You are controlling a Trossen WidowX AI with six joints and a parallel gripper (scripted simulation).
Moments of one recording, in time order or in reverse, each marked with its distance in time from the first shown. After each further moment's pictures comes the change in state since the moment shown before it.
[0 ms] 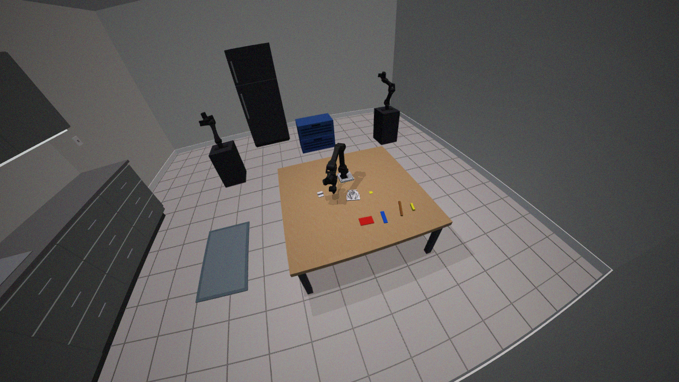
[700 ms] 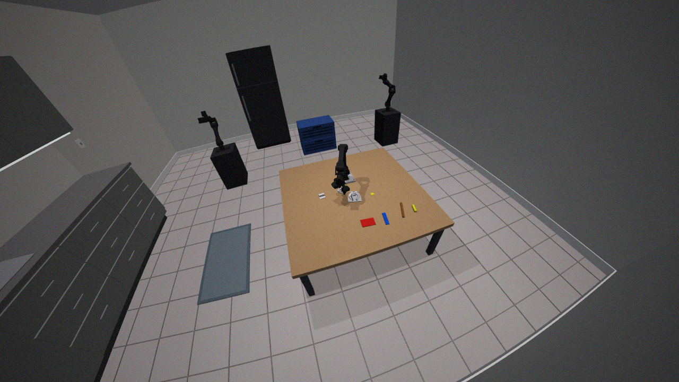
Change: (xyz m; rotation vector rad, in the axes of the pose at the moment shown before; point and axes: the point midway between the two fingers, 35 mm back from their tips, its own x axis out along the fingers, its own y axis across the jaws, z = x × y) arm 0.000 -0.005 -0.059 -0.520 0.004 0.001
